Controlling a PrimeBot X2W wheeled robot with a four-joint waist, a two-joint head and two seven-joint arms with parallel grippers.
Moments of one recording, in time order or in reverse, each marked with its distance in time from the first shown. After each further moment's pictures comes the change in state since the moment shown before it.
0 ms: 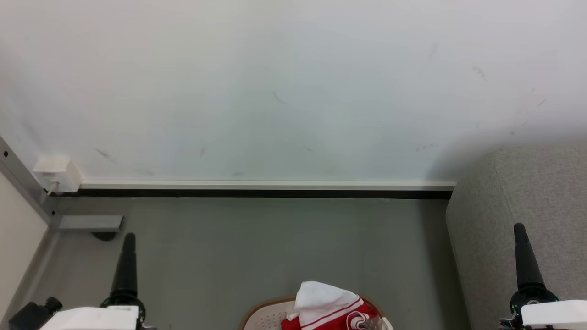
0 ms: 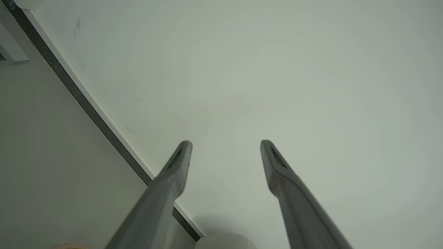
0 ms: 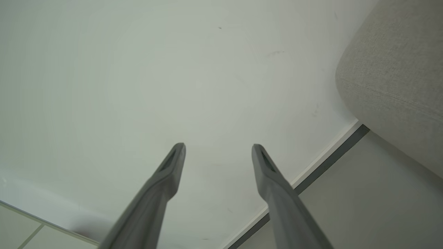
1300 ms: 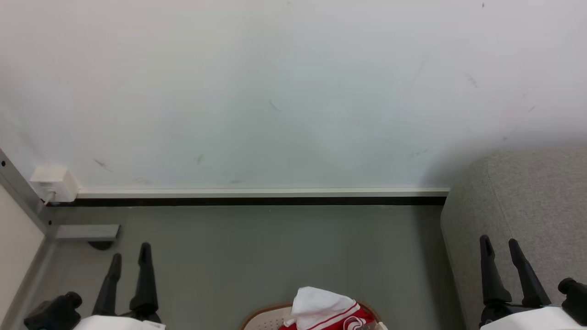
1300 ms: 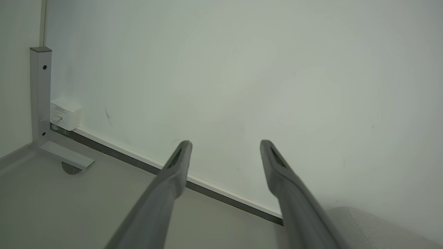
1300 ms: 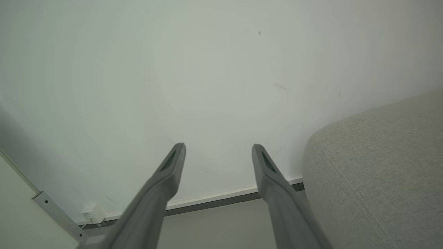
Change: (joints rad) left arm 0.039 0.004 -0.019 -0.006 0.659 -0.007 -0.119; right arm 0.000 0.075 -0.060 0.083 -0.779 0.000 -0.032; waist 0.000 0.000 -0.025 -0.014
